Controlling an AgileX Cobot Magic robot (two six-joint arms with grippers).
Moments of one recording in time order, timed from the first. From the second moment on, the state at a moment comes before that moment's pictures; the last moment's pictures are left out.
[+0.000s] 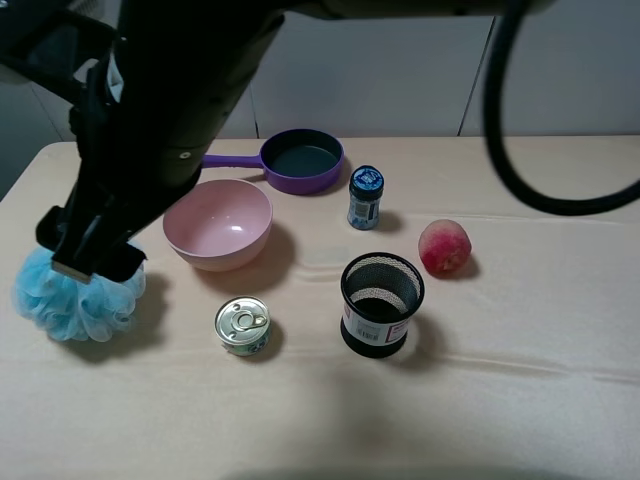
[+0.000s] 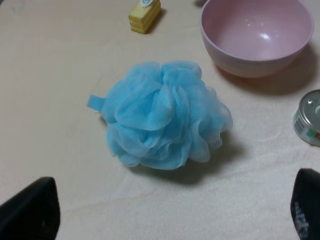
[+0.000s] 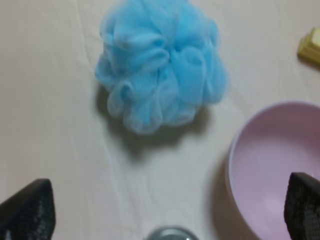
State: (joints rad) left arm -0.09 0.00 -0.50 0.01 1.06 0.11; right arm 1.17 1.87 -1.60 0.03 0.71 -0.22
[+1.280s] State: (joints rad) left arm -0.09 0.00 -0.50 0.08 1.05 0.11; right arm 1.21 2.29 -2.10 0.02 0.65 -0.24
